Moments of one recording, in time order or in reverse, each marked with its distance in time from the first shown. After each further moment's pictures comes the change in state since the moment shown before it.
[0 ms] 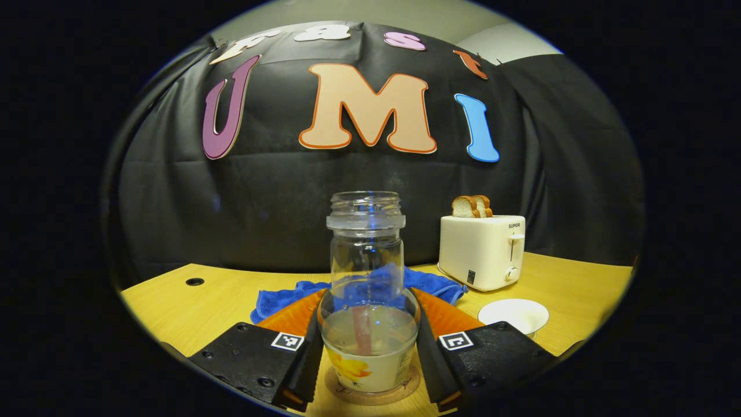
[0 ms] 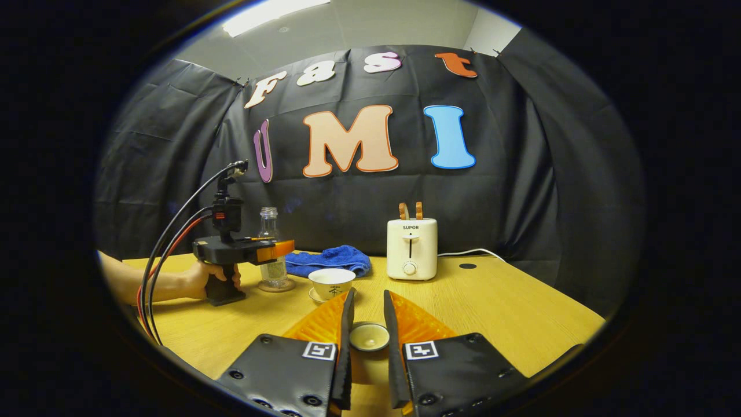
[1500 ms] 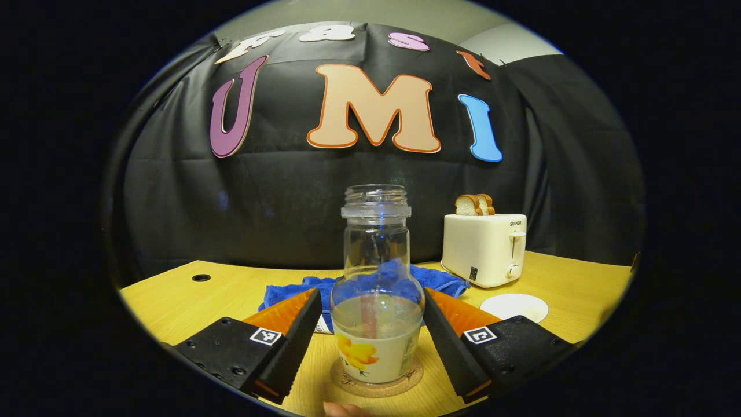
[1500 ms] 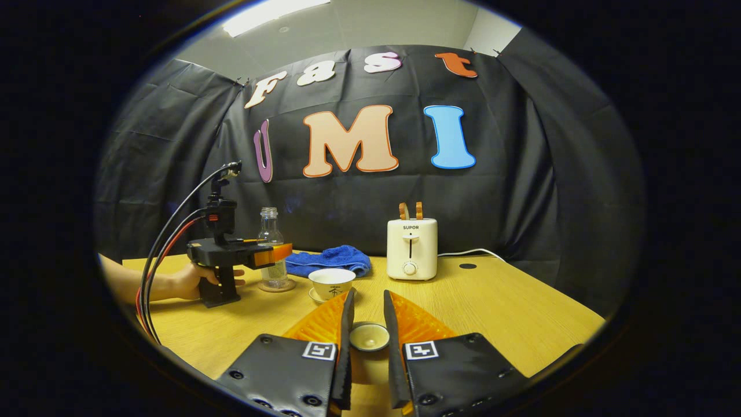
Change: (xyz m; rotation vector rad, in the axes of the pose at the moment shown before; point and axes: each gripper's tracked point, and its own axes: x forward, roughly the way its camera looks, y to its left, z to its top) left arm -0.017 0.005 -0.006 -0.001 0.016 0.023; right arm 0.000 0.000 0.000 0.000 0.000 0.000
